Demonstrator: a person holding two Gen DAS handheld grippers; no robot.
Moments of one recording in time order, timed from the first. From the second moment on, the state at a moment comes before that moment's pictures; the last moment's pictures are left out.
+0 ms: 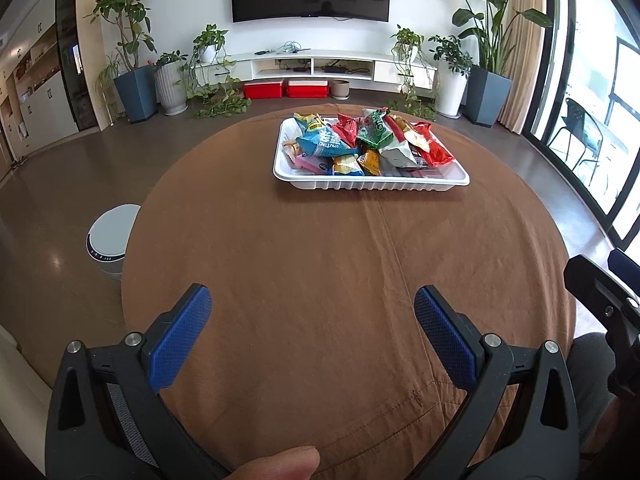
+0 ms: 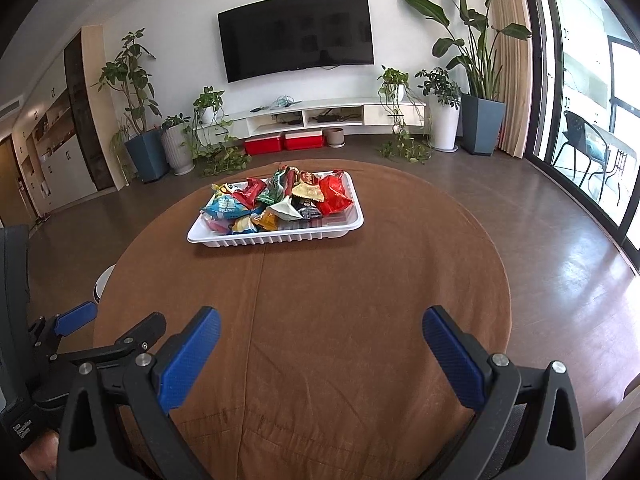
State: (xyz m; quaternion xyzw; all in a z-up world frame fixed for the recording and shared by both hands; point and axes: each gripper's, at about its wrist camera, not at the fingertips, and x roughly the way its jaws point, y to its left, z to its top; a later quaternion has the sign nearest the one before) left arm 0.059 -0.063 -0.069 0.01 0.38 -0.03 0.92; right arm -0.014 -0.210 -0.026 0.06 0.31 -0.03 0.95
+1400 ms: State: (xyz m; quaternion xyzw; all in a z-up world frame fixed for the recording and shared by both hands) left arm 0.065 -0.068 -0.077 0.01 0.38 -0.04 0.92; right arm -0.011 -0.209 -0.035 0.06 0.33 -0.03 0.94
